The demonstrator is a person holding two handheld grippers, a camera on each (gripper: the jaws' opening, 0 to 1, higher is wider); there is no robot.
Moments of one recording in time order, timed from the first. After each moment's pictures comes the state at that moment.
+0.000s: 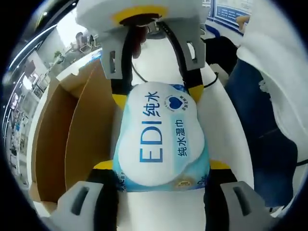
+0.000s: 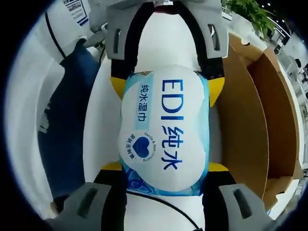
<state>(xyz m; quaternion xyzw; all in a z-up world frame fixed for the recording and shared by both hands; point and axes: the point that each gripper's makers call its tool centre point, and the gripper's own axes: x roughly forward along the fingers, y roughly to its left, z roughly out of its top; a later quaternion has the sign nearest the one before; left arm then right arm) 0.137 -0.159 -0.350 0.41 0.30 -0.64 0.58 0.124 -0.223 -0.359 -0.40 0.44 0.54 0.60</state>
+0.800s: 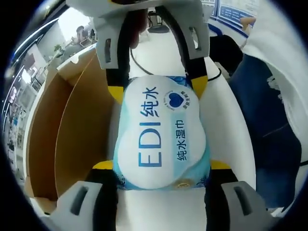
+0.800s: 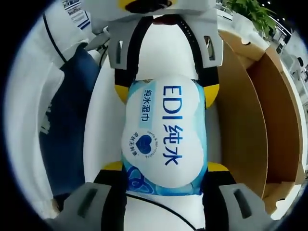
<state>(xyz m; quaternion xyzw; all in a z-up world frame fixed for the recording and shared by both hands) 0.141 -0.154 -0.363 0.41 0.33 -0.63 0.57 0.129 -0.218 -0.360 -0.39 0.44 0.56 0.59</state>
